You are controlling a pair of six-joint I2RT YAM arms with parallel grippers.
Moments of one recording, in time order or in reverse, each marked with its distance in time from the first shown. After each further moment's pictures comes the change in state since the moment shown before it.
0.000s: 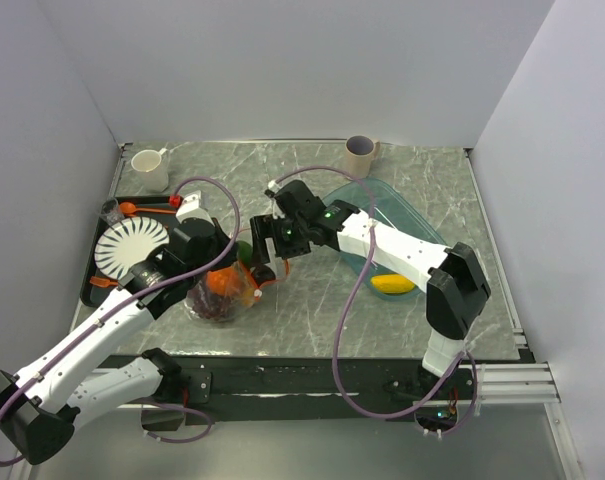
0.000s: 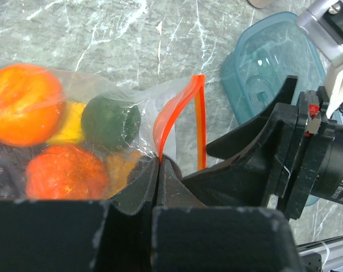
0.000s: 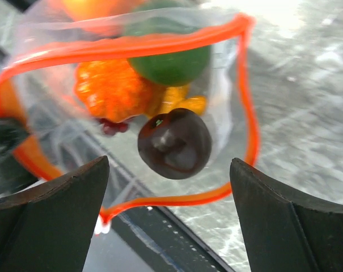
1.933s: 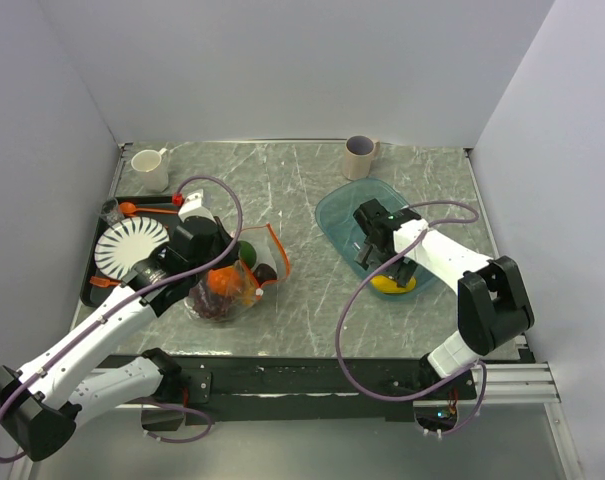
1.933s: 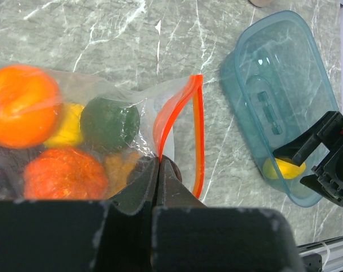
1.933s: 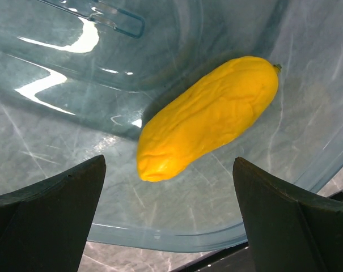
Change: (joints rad) left arm 0.000 0.023 0.006 0.011 0.003 0.002; right arm -0.383 -0.211 -0.417 -0.386 0.613 0.518
